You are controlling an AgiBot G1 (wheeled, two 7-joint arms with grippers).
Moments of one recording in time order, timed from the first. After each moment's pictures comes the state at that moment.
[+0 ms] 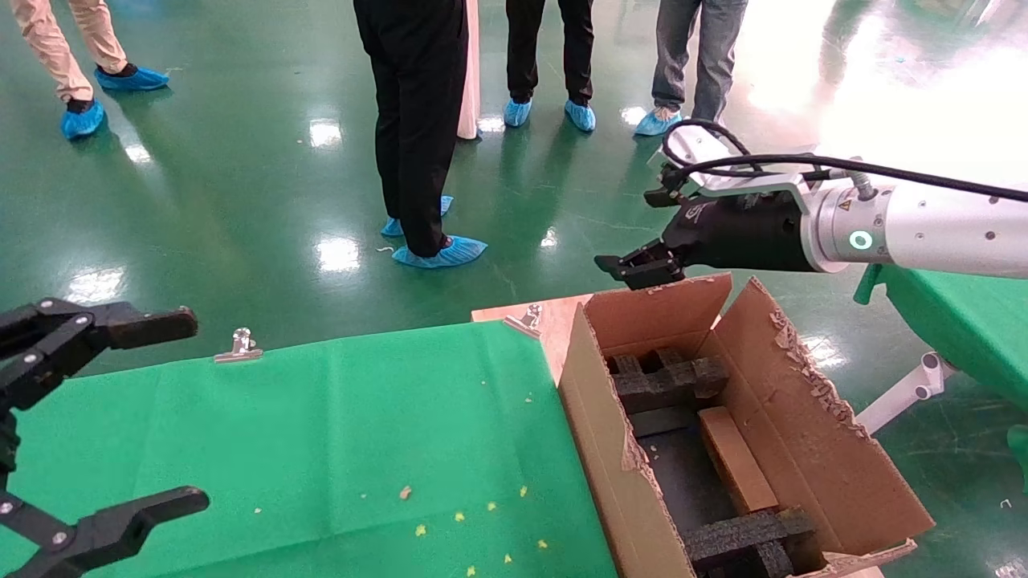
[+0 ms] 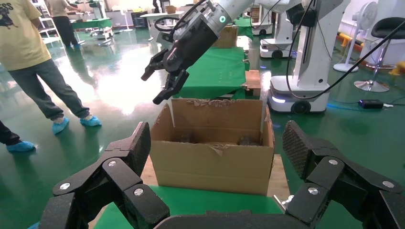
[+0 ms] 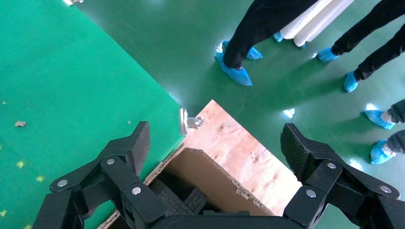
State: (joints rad) left arm -1.09 0.59 0.34 -1.27 0.69 1.47 -0.16; right arm 2.09 -0.47 -1.76 1.35 -1.21 -0.60 0.77
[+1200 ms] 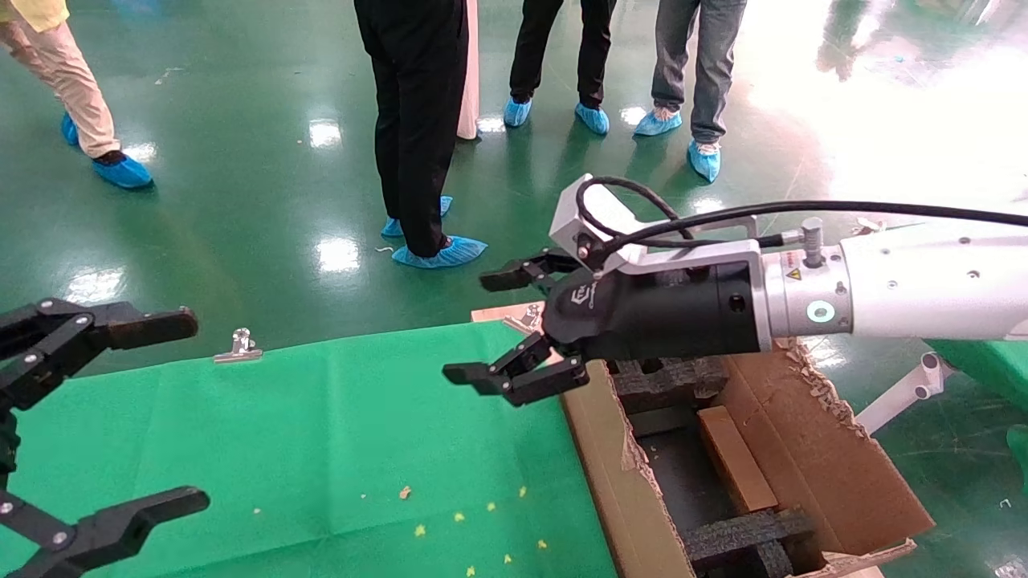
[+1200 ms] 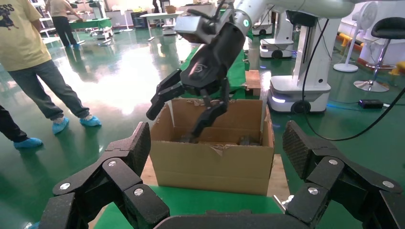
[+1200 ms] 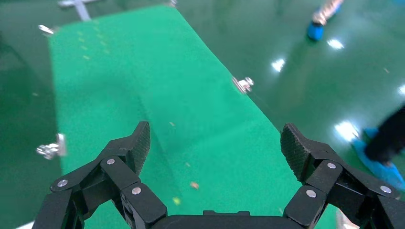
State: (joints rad) left arm -1.09 0.59 0.34 -1.27 0.69 1.47 -0.15; right arm 1.51 -0.55 -0.92 1.31 -0.94 -1.11 0.44
